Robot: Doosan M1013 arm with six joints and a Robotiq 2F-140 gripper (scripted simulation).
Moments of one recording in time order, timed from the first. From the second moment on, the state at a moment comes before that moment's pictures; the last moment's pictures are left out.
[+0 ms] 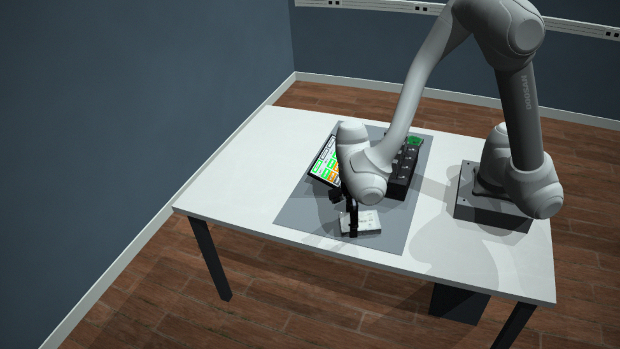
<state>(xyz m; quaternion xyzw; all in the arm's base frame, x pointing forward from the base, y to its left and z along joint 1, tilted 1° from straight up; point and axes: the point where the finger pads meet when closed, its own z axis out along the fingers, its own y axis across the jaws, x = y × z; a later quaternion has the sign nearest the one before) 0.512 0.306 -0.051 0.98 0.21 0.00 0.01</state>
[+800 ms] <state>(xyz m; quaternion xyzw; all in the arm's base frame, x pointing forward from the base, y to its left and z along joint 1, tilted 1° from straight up) 0.512 0.306 -0.050 0.98 0.21 0.00 0.01</state>
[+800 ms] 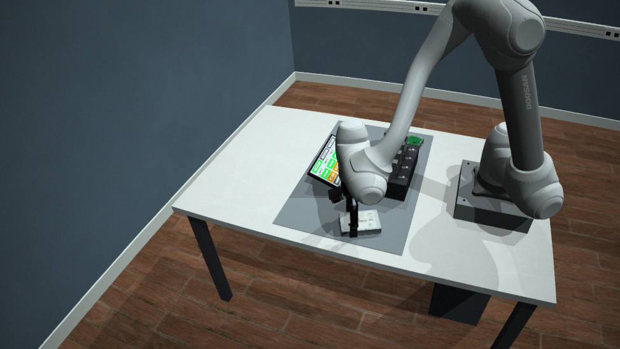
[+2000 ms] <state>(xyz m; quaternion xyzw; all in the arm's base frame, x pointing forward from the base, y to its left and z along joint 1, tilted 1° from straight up) 0.512 0.306 -0.038 0.98 0.21 0.00 0.01</state>
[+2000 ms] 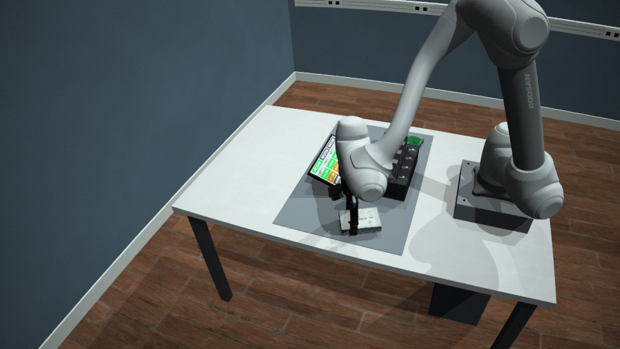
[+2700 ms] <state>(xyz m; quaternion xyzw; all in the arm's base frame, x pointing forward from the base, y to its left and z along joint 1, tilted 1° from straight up) 0.512 0.306 0.000 0.98 0.21 0.00 0.01</state>
